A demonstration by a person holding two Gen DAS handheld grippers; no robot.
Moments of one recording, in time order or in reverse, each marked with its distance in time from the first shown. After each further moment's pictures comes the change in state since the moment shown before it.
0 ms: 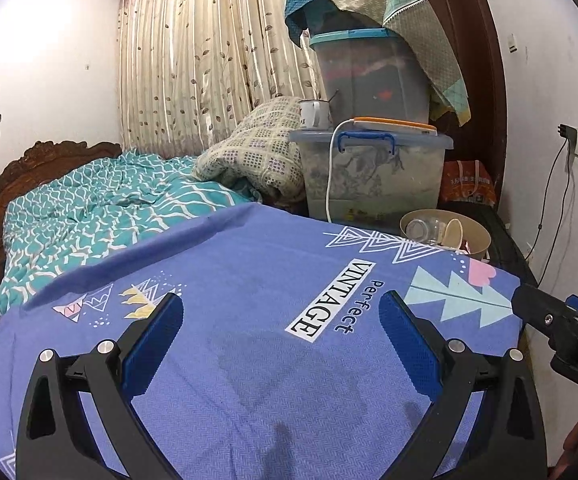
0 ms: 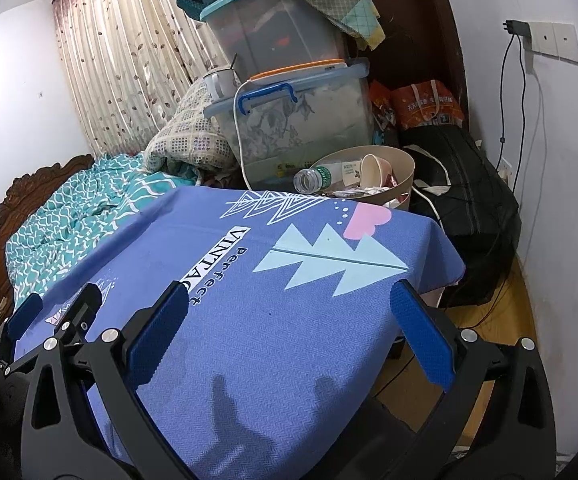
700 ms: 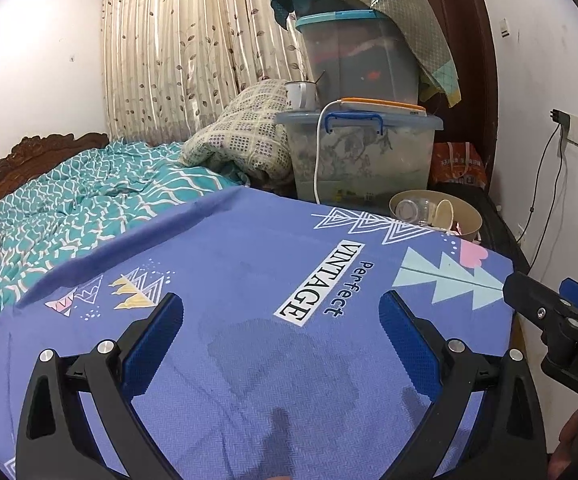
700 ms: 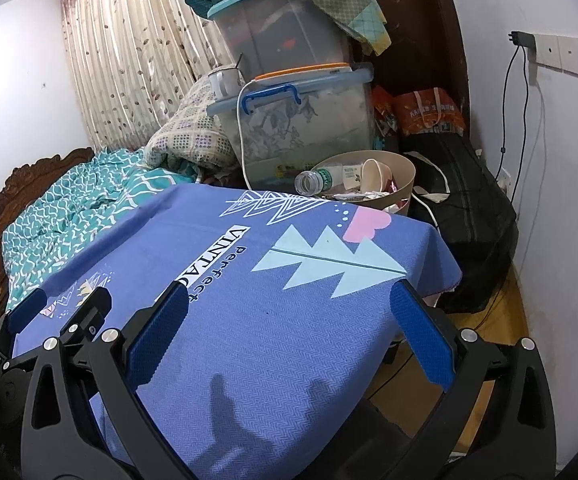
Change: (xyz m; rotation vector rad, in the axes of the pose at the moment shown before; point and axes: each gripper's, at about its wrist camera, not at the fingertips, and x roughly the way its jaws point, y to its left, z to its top) left arm 0.005 -0.002 -0.002 0.023 0.064 -0.033; right arm 0.002 0.000 0.002 -0.037 -0.007 -0.005
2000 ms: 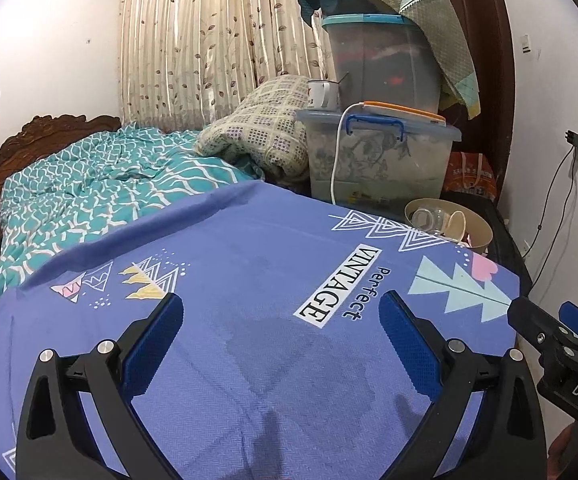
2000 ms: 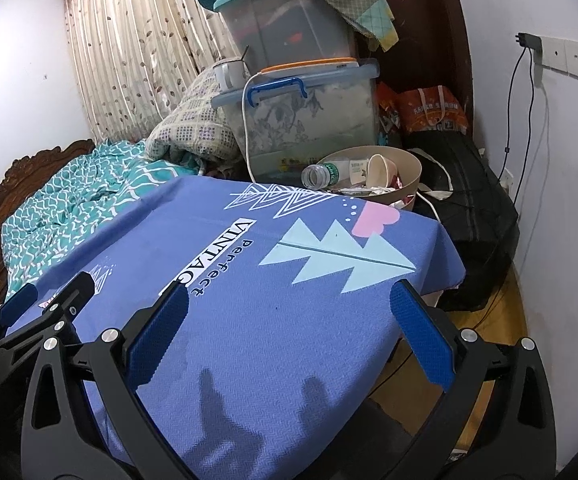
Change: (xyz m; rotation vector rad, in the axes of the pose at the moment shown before) left arm -0.003 0.027 0.004 -0.073 0.023 0.020; right arm 0.004 0.013 -0.006 -0.026 0.018 -0.005
